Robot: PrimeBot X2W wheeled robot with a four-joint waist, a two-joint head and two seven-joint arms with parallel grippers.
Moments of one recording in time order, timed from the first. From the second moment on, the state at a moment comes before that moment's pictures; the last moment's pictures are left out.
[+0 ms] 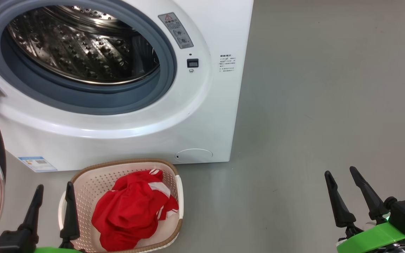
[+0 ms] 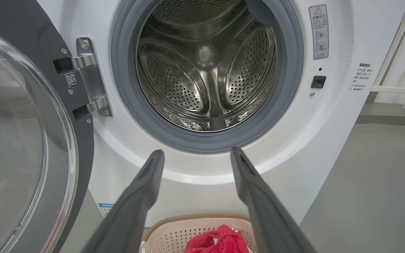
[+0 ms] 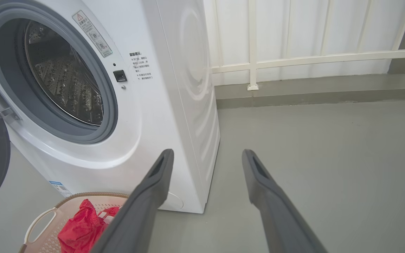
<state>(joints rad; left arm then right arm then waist) -0.02 0.05 0.09 0.13 -0.16 -0.13 -0.26 -0.01 -0.20 0.03 0.10 0.35 0.13 -0.25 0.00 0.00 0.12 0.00</state>
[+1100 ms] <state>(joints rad) -0.02 0.05 0.09 0.12 -0.16 -0.13 -0.26 -0.01 -0.20 0.04 0.09 0.35 0.13 -0.25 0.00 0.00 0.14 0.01</state>
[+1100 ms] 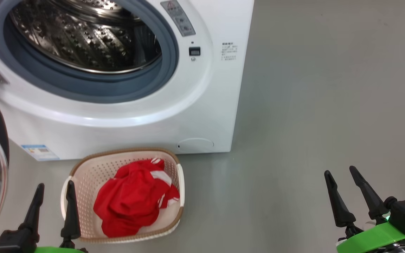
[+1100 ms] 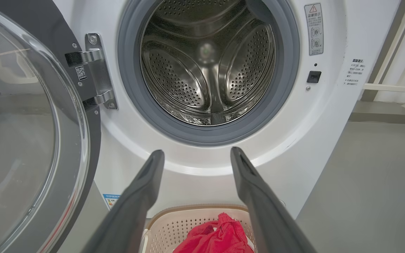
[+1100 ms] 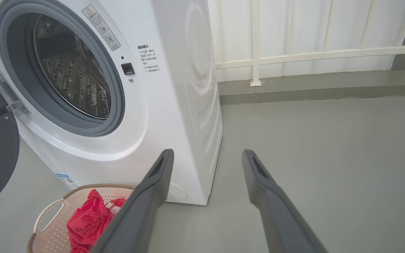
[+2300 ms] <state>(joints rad) -0.02 0.04 0.08 0.12 -0.17 -0.13 -0.26 -0.01 -0.20 0.05 0.09 0.35 0.13 -0.25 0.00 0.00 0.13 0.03</state>
